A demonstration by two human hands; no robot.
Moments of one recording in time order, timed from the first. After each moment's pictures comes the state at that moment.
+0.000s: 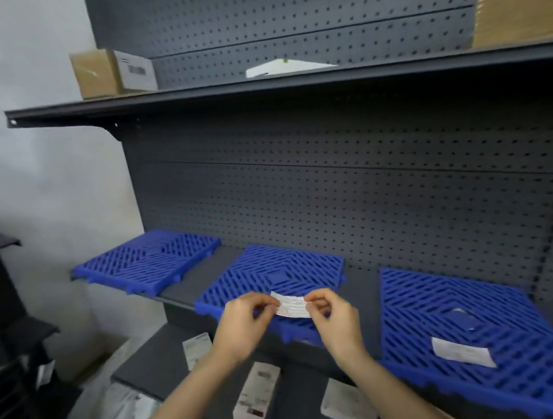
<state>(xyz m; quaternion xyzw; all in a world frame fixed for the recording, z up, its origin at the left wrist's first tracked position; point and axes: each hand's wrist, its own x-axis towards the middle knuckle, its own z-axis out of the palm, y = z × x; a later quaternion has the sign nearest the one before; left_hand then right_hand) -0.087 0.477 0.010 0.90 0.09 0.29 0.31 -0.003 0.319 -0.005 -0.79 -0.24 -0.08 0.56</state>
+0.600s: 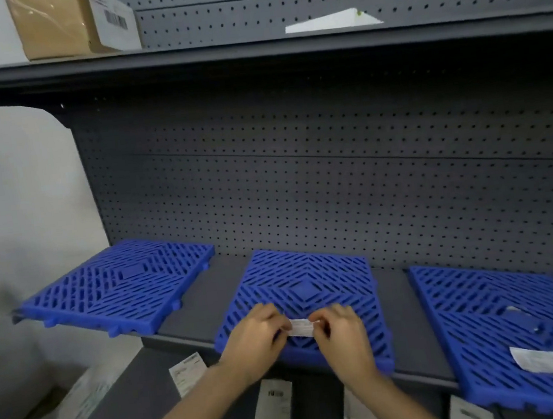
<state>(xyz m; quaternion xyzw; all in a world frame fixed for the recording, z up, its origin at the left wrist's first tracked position) -0.021 0.610 -0.039 0.96 -0.11 0.23 0.12 0.027 0.432 -0.046 -0.91 -0.22 -0.18 0.29</state>
